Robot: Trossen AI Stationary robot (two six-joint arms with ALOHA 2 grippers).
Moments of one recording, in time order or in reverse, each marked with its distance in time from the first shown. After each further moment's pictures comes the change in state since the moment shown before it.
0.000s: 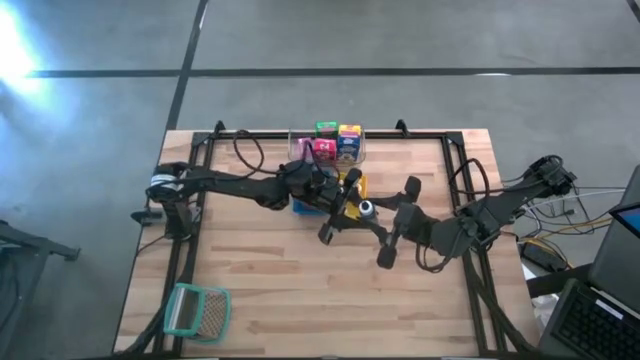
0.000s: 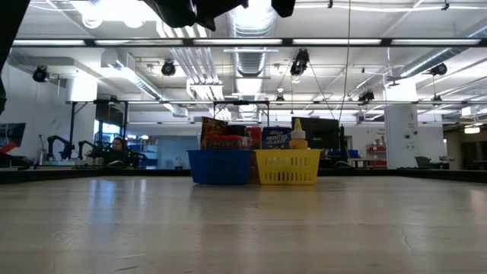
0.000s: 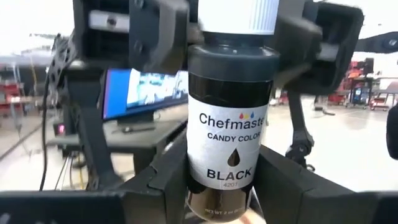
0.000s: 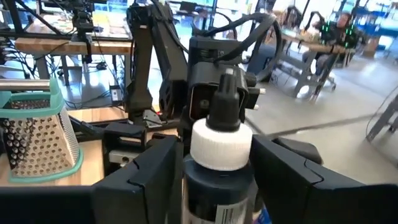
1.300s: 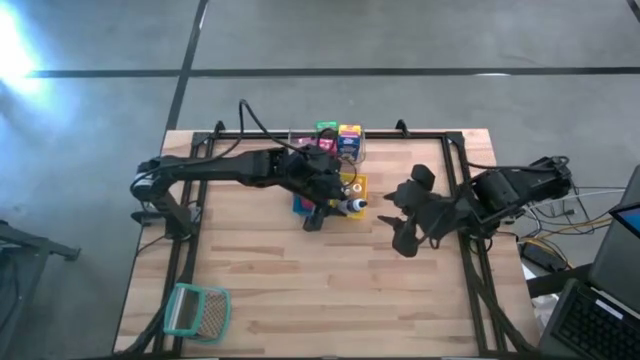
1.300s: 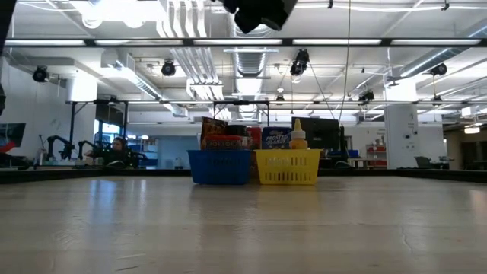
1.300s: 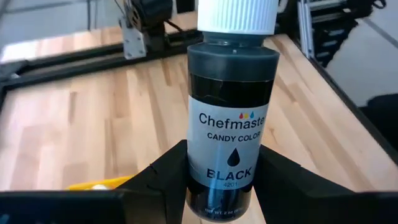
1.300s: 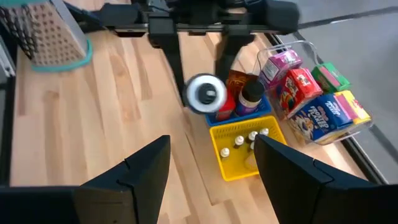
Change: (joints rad) left arm 0.031 -0.130 0.307 -1.316 -0.248 0.289; right arm -0.110 0.074 0.392 -0.902 -0.368 0.417
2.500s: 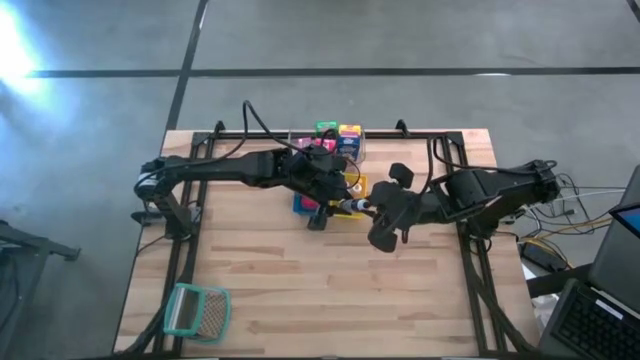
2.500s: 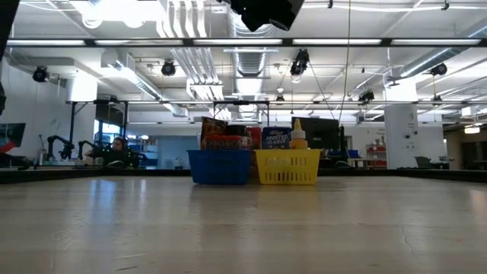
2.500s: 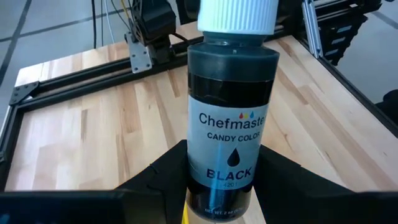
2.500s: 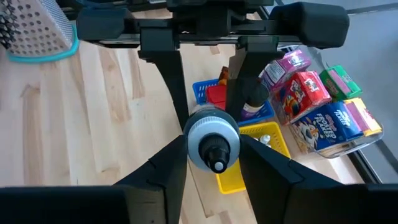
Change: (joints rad) left arm -0.001 0.033 0.022 0.046 -0.017 0.072; right arm -0.114 0.094 0.002 0.083 -0.079 -0.115
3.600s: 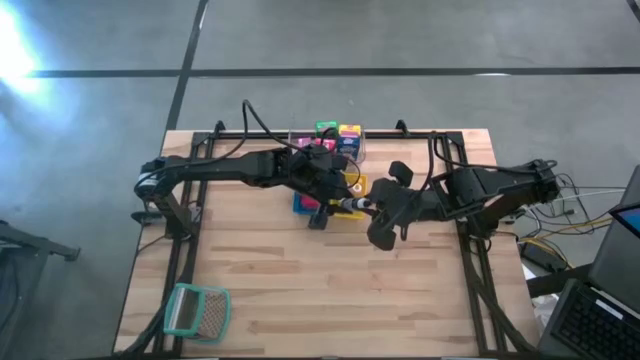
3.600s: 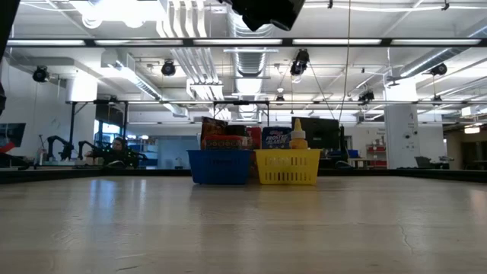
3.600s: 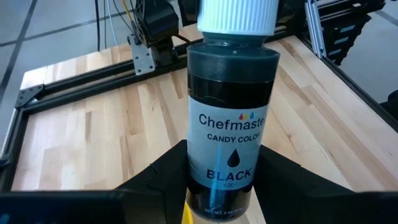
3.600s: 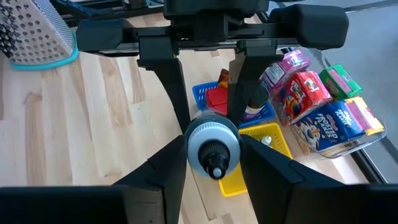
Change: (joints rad) left arm 0.000 0.000 0.000 0.012 -0.001 0.007; right arm -0.018 0.001 0.003 0.012 -0.008 0.011
